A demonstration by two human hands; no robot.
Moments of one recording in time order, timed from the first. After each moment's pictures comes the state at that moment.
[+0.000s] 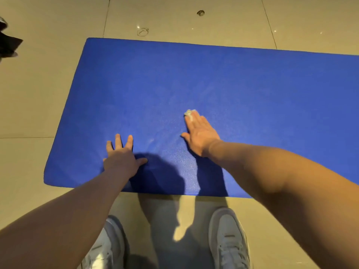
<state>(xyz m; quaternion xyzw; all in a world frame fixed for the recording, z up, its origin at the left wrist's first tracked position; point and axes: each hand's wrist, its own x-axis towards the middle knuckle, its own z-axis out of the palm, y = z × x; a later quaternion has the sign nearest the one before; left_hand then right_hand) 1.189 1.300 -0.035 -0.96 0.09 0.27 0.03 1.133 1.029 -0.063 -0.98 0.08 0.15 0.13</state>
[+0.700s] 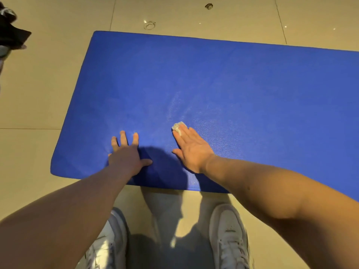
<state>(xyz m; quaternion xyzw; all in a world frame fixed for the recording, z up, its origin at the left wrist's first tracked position) 1.181 1.304 -0.035 -0.95 0.11 0.29 0.06 1.095 1.080 -0.066 -0.98 -0.03 0.15 0.12</state>
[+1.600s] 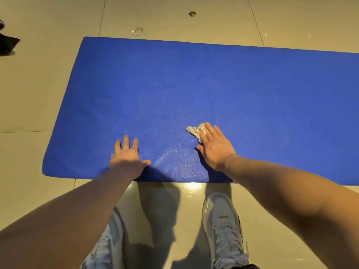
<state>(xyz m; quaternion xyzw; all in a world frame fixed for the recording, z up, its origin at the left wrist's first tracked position) 1.146 1.294 -0.026 -0.95 0.13 0.28 0.04 1.030 1.023 -0.047 -0.99 0.07 0.14 0.04</state>
